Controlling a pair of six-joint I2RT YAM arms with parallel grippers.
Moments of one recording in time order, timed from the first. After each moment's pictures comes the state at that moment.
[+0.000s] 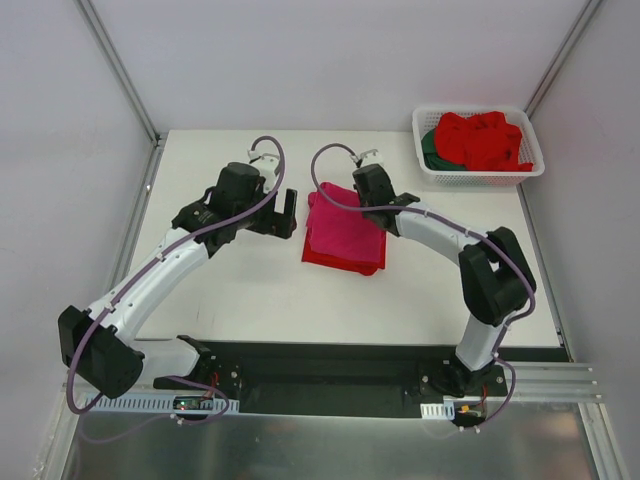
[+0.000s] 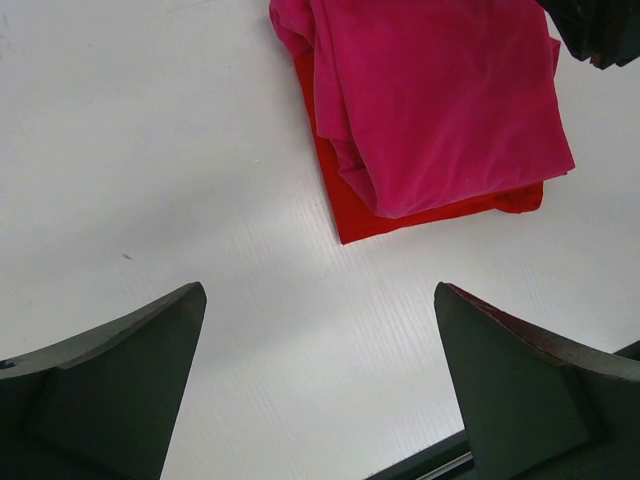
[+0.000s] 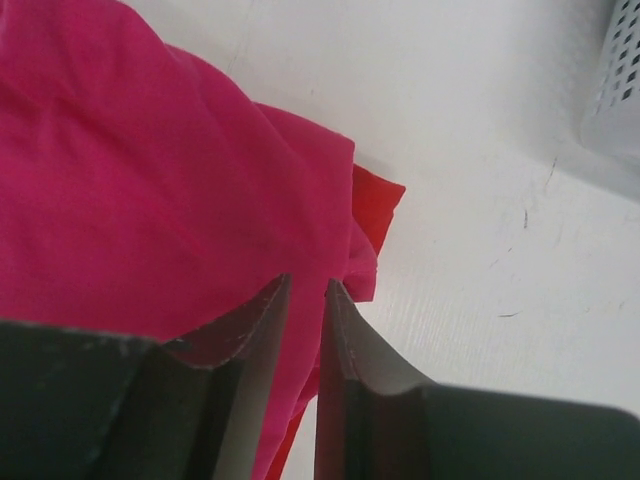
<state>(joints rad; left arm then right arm) -0.52 1.25 1.16 -0.61 0.02 -0.20 0.60 1.77 1.26 -0.24 0.45 0.15</state>
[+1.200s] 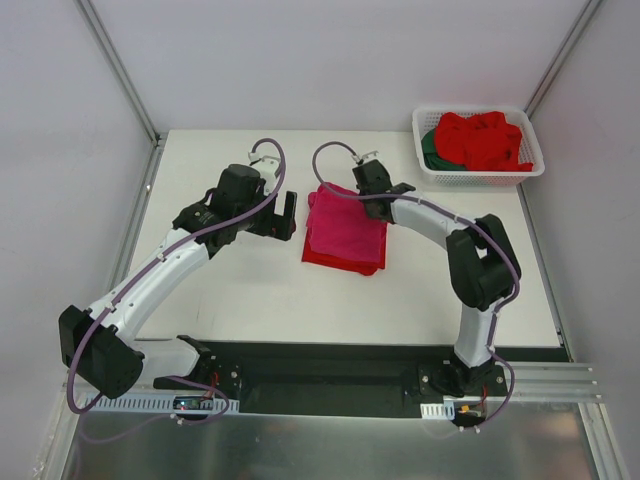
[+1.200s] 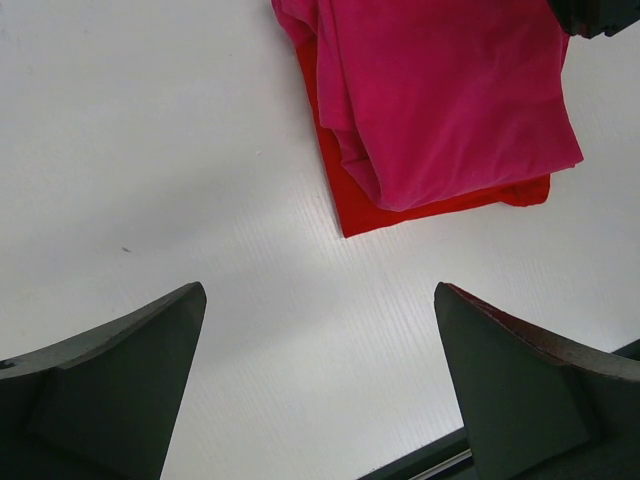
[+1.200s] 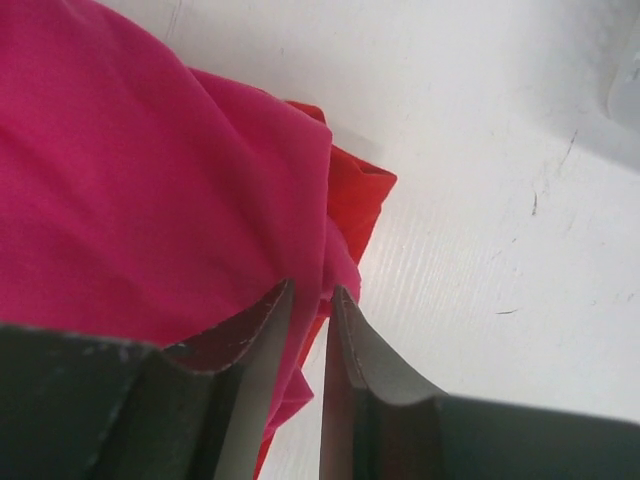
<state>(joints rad) -0.52 1.24 1.15 -0.61 0.02 -0.20 0.55 1.92 1.39 -0.38 0.44 0.14</state>
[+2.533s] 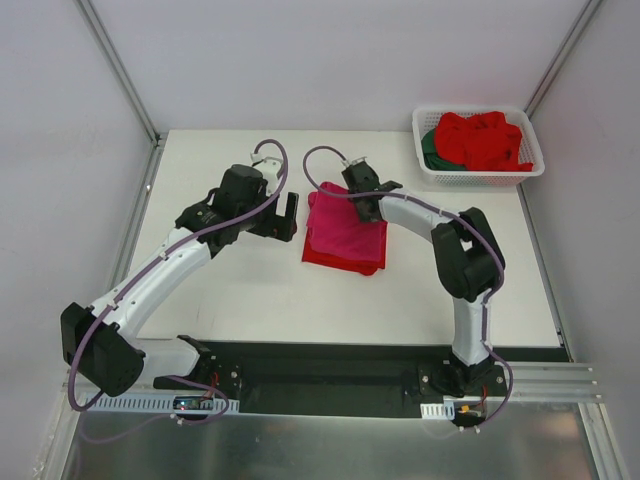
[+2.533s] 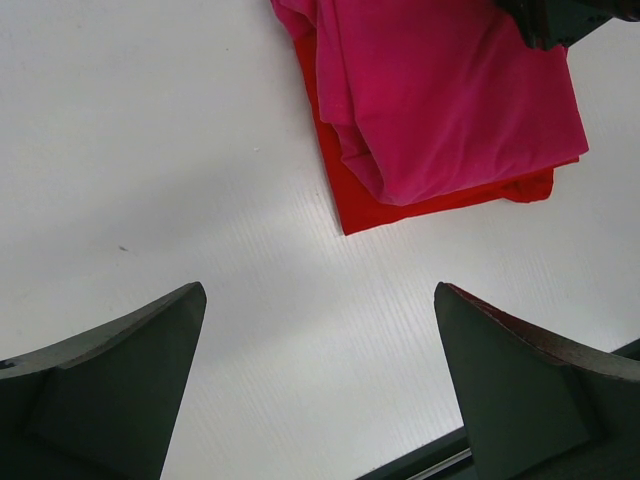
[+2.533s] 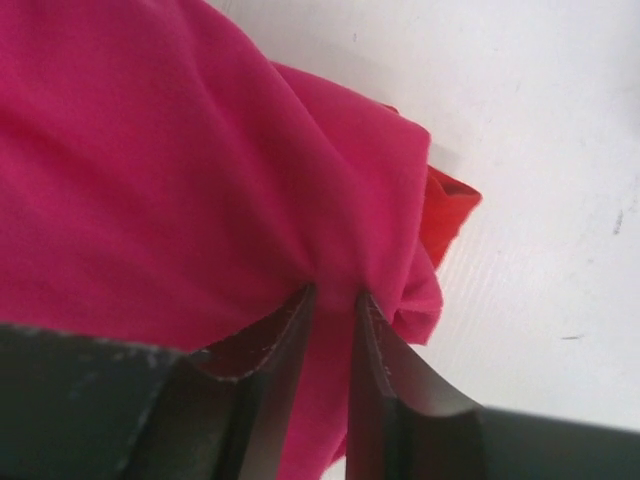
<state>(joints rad) -0.53 1.25 1.15 -0.61 0.02 -0.20 0.58 2.01 1.47 -0.45 0.44 0.13</state>
